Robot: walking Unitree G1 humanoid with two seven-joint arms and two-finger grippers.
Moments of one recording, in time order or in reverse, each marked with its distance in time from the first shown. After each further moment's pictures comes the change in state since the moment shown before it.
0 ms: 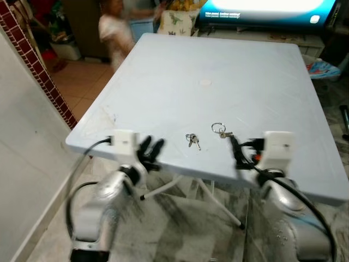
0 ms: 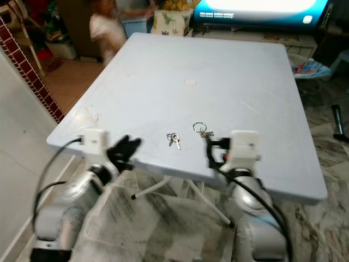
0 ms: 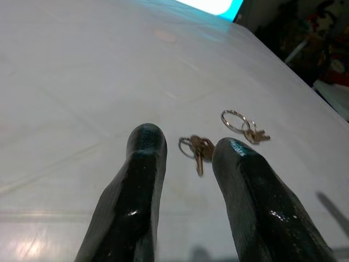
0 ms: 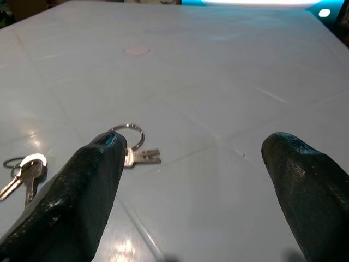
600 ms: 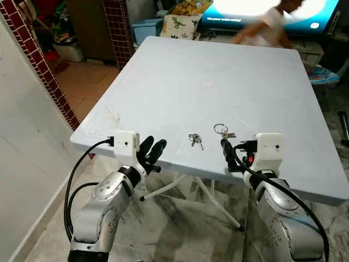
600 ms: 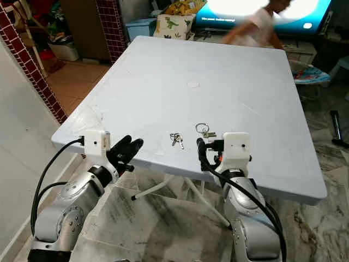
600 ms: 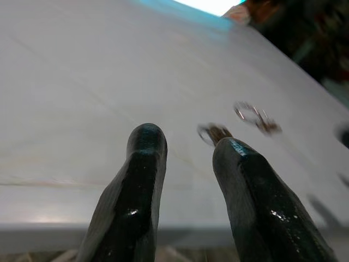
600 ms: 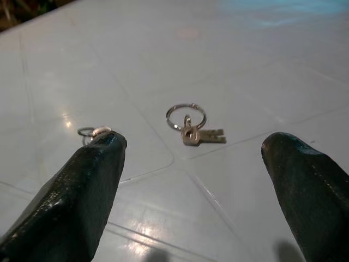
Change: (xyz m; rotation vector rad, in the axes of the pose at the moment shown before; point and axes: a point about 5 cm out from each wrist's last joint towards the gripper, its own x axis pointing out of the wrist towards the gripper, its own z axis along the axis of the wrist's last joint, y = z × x) left arm -0.007 0.005 -0.006 0.029 0.022 -0.028; right arm 0.009 0.016 -0.010 -0.024 0.065 0.098
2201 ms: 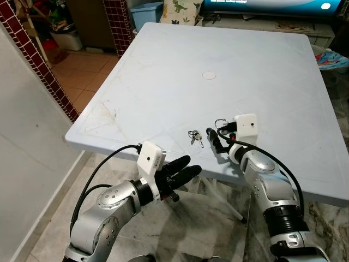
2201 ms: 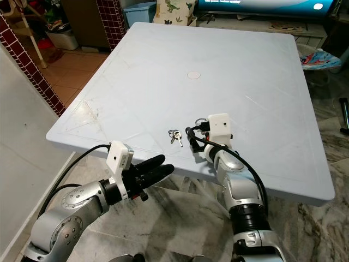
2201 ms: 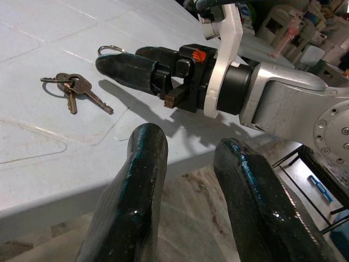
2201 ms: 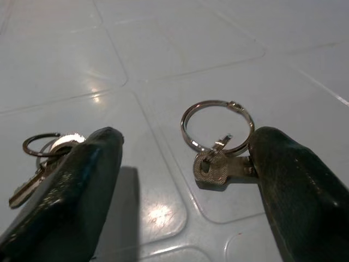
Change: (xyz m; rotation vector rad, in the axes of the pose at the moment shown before) left arm -0.011 -0.041 -0.005 0.016 0.111 -0.435; right arm 0.076 -0.001 -0.007 -0.018 0.031 0.154
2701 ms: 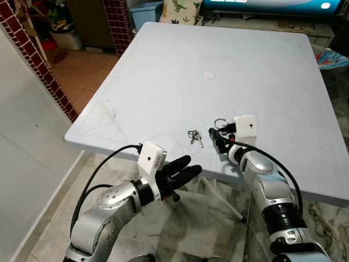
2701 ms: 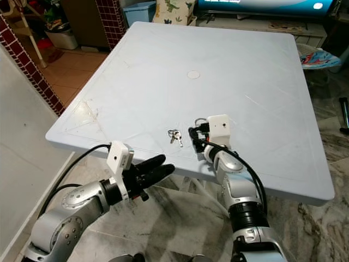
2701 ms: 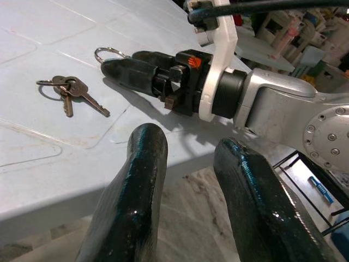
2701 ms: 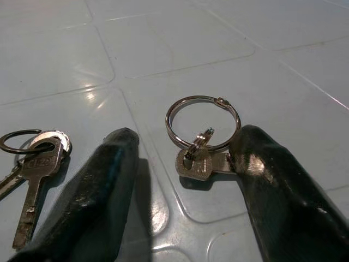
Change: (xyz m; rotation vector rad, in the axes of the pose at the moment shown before) left arm 0.001 -0.003 0.000 0.003 -0.006 0.003; right arm 0.003 -0.005 -0.004 -0.013 -0.010 -0.007
